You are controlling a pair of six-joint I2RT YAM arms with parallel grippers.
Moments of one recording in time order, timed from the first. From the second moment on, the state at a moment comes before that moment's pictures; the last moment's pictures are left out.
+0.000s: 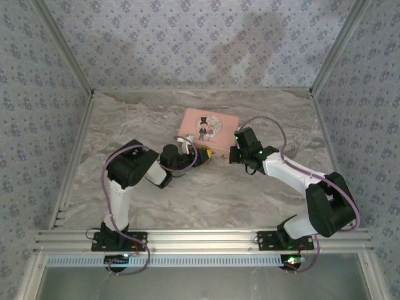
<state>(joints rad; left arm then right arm) -0.62 2.12 0.70 1.25 0.49 -0.88 0.52 1.43 0.84 -0.31 0.10 0.42</state>
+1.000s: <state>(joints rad) -0.60 1.97 0.72 0.90 0.53 -0.87 0.39 1.31 0.77 -0.29 0.01 0.40</state>
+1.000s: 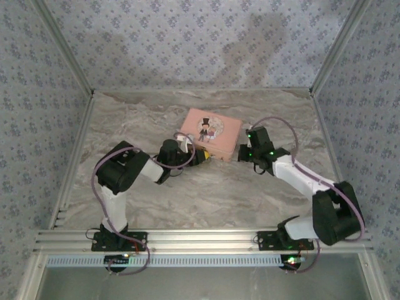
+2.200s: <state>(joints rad) -0.65 1.85 0.85 0.56 0.37 -1.16 0.27 1.14 0.25 0.59 -0.58 1.02</state>
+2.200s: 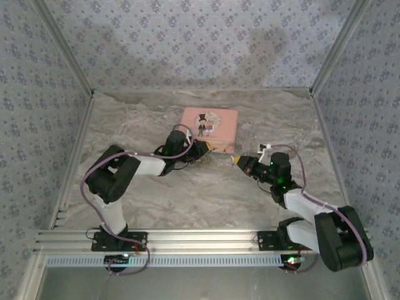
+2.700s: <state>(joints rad) -0.65 1.85 0.85 0.61 0.37 -1.21 0.44 1.50 0.27 0.94 -0.48 1.26</state>
